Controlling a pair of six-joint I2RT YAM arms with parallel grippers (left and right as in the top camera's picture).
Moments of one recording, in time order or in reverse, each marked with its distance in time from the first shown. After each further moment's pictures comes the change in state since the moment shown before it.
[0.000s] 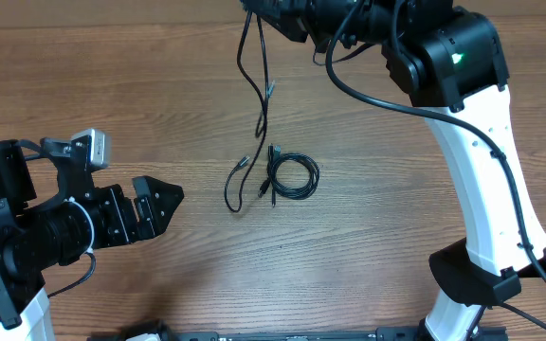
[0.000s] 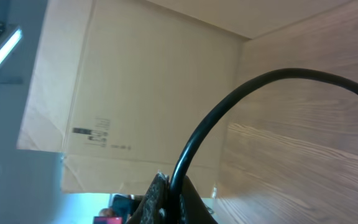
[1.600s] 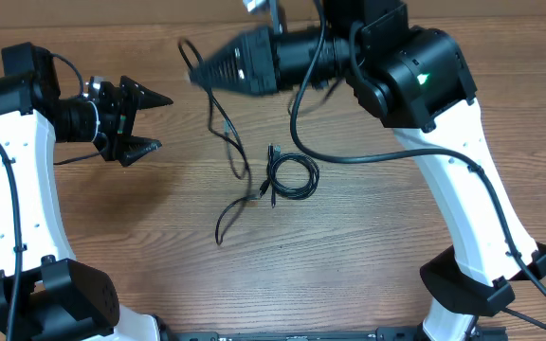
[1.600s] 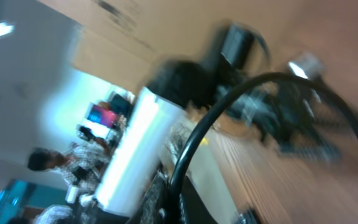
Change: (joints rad) left arm 0.027 0.577 -0.005 0.262 0.242 -0.519; right arm 0.130 -0.001 -0.003 -0.036 -0.272 -0.354
